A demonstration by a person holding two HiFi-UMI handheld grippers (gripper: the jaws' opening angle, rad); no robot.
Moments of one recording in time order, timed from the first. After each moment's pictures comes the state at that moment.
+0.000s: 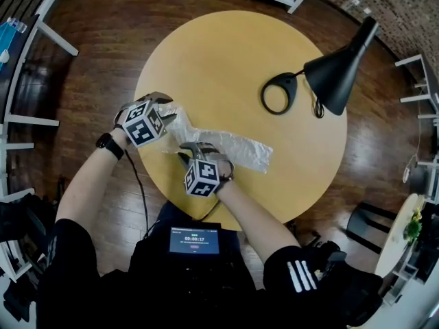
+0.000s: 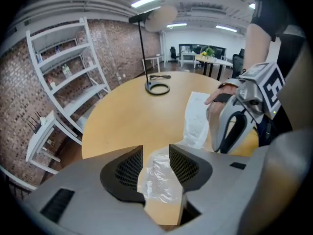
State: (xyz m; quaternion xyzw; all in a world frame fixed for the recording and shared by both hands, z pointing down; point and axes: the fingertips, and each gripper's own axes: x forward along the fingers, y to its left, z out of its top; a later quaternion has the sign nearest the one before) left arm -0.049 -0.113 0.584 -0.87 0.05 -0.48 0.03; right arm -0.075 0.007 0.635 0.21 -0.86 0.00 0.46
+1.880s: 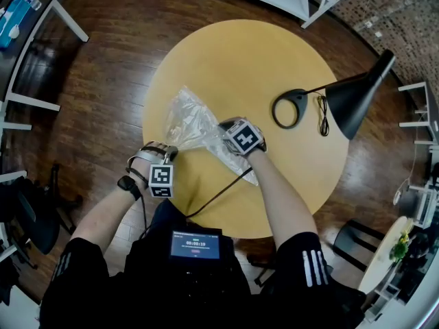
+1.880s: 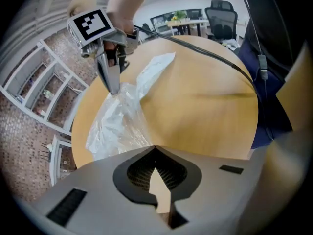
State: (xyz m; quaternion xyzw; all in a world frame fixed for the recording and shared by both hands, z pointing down) left arm -0.105 0.009 0.692 -0.77 0.03 -0.59 0.23; right arm 0.042 -0.088 0.667 0.26 -0.81 0.25 0.47
